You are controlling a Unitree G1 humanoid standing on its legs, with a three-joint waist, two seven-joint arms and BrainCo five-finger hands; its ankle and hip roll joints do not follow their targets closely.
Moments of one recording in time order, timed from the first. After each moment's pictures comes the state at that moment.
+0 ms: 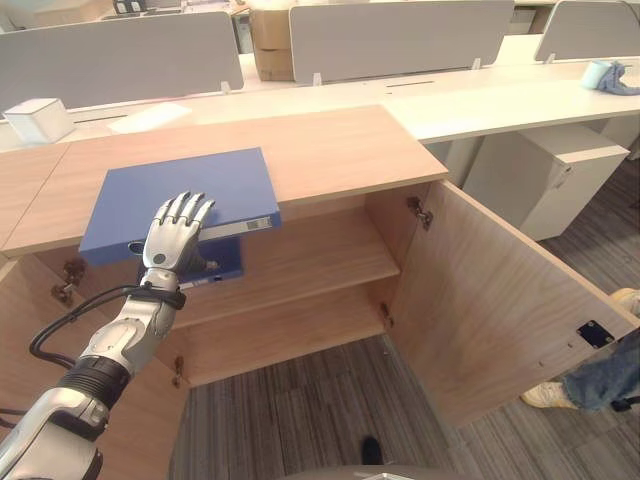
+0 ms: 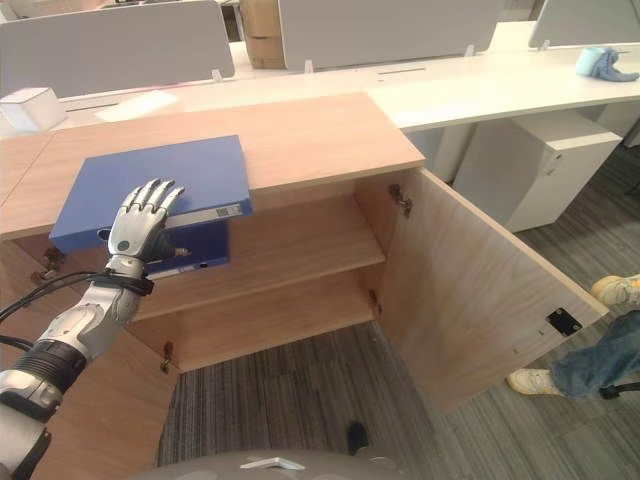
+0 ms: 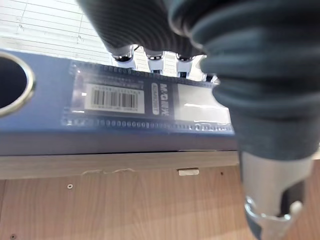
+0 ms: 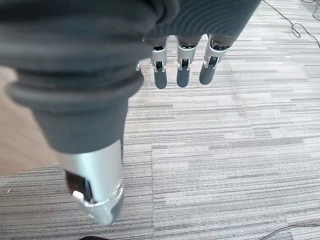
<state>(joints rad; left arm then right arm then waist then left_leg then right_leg) -0.36 0.77 -0.43 0.48 0.70 -0.05 0.40 0.11 -0.30 0.15 1.39 -0.03 0.05 -0.13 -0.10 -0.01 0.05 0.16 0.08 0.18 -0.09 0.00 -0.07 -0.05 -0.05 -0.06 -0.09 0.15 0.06</state>
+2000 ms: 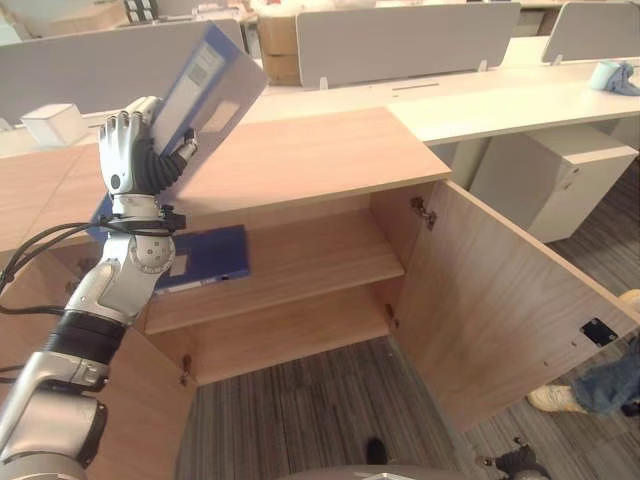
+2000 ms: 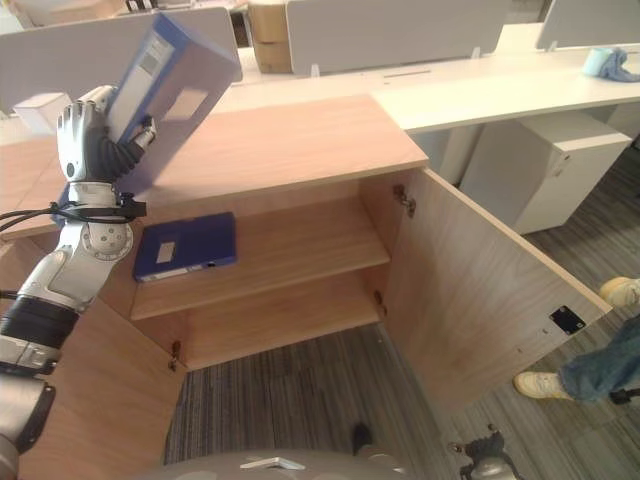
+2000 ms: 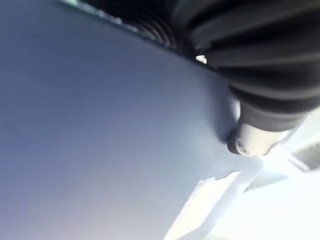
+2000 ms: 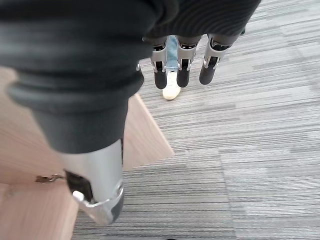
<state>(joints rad) -0.52 0.75 -0.21 0.21 0.29 -0.11 0.46 0.00 -0.31 0.18 1.21 0.02 0.02 -0.14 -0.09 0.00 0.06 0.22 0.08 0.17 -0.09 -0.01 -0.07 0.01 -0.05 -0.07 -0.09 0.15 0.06</state>
